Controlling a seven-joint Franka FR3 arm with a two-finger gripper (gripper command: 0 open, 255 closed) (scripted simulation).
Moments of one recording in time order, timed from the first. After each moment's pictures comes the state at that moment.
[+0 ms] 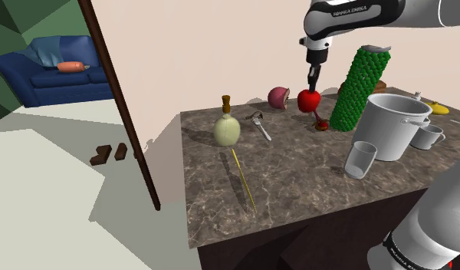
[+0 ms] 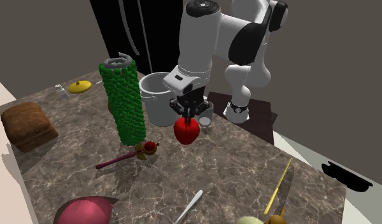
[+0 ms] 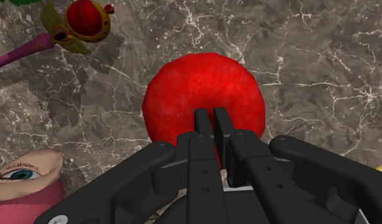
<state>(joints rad) -0.05 -0.06 -0.26 -1.79 -0.14 1.73 -0.65</state>
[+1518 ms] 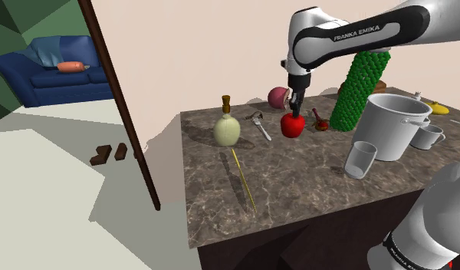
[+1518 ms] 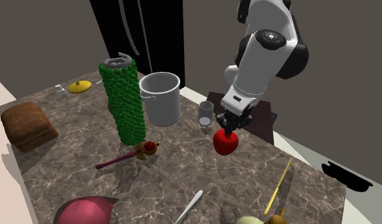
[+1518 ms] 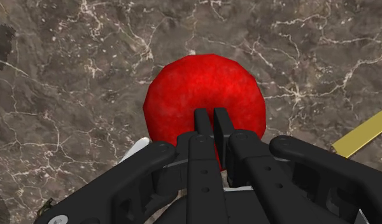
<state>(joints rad) 0.06 -0.24 -0.10 -2.12 -0.15 1.85 -0.35</state>
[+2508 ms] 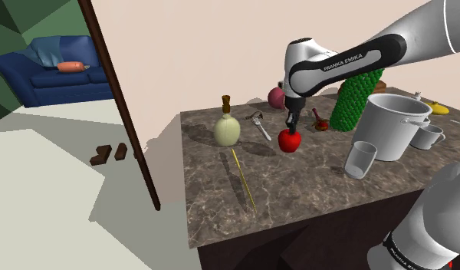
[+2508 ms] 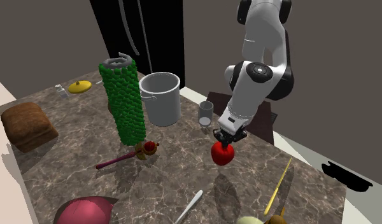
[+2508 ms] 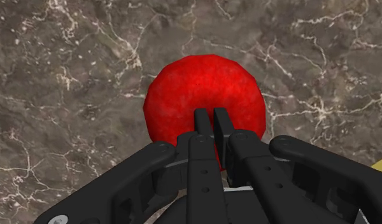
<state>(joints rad) 0.06 -0.19 -0.10 -2.27 -0.16 2.06 -0.33</state>
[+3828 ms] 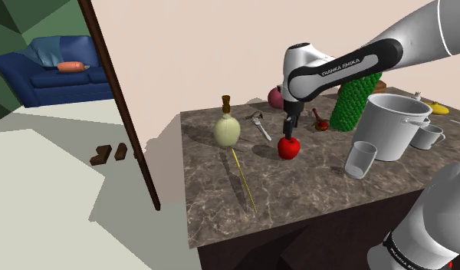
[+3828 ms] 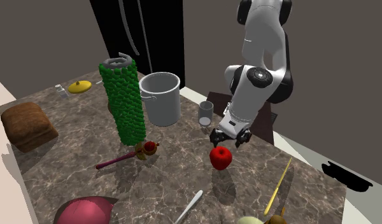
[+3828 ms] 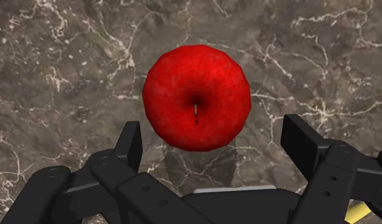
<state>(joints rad) 0.06 -0.18 -0.10 -2.30 -0.16 2.09 -0.32</state>
